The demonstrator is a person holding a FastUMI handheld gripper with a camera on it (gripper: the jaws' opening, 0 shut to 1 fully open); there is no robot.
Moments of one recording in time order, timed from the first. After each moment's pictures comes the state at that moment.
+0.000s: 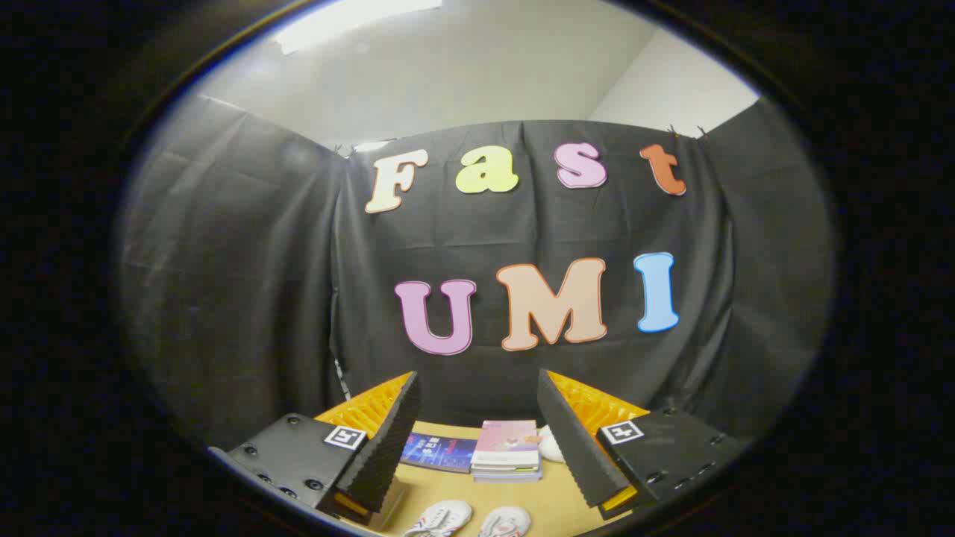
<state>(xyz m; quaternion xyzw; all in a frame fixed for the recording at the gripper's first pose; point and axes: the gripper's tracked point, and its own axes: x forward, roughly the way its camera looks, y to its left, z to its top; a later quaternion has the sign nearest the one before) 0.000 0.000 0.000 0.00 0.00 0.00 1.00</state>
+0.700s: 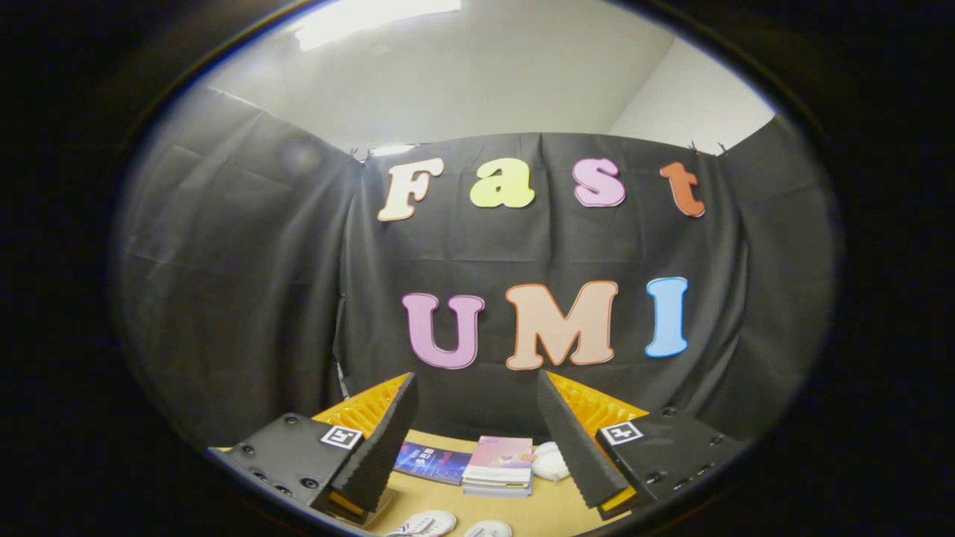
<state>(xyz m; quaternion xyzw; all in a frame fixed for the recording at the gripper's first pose) 0.018 0.014 0.010 0.00 0.01 0.05 1.00</state>
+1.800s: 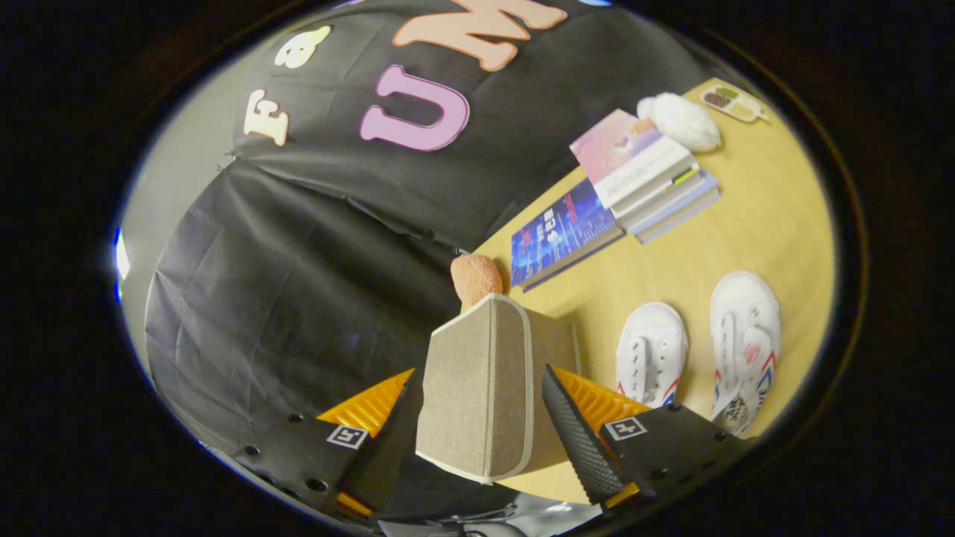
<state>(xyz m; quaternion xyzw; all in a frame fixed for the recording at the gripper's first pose) -0.020 0.144 -0.306 0.44 0.43 0.16 0.77</state>
